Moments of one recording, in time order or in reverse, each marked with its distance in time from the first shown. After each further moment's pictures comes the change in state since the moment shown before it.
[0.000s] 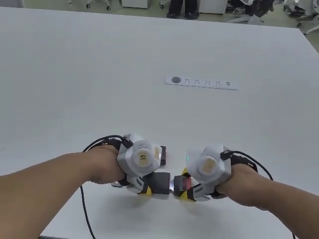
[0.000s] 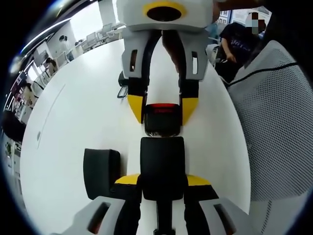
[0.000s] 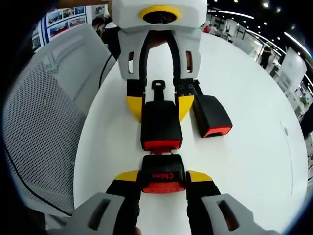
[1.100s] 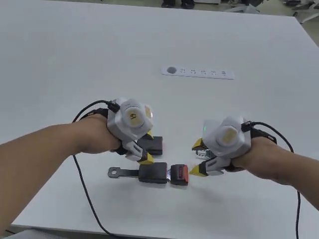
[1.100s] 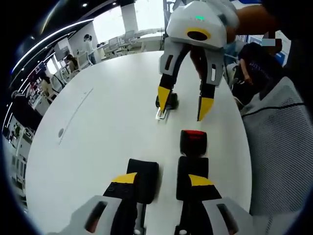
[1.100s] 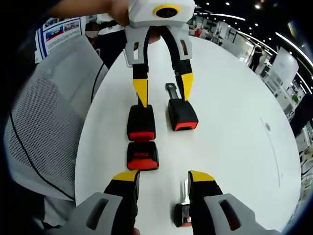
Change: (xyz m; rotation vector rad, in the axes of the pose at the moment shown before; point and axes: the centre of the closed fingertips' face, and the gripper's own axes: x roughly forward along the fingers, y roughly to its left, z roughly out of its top) left arm -0.041 0.049 0.025 -0.118 -0.106 0.124; right arm -0.054 -0.035 -0.014 0.024 -0.016 -0.077
